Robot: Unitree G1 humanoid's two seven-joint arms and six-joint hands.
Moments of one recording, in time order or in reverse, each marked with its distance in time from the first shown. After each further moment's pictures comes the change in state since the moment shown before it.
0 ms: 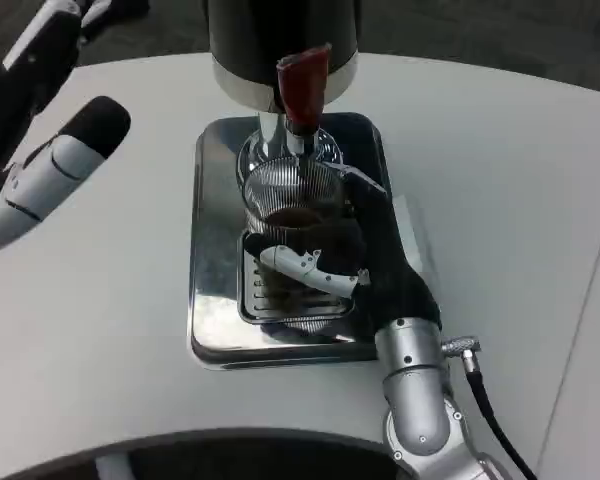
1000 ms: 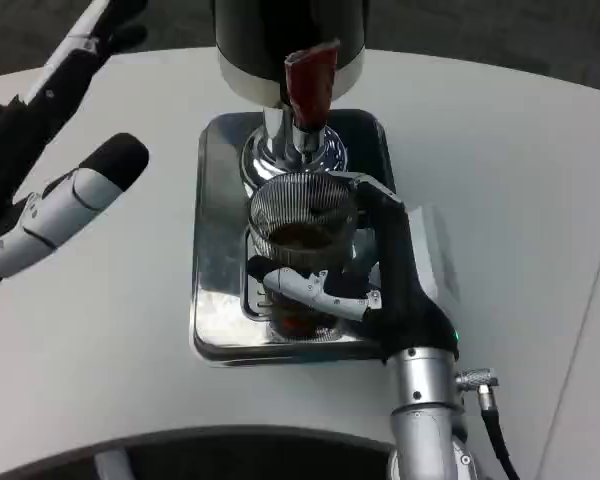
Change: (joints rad) left arm 0.060 0.001 -0.003 -0.024 0.040 0.009 -0.002; right arm 0.179 0.011 0.051 -0.265 -0.136 0.080 -0.064
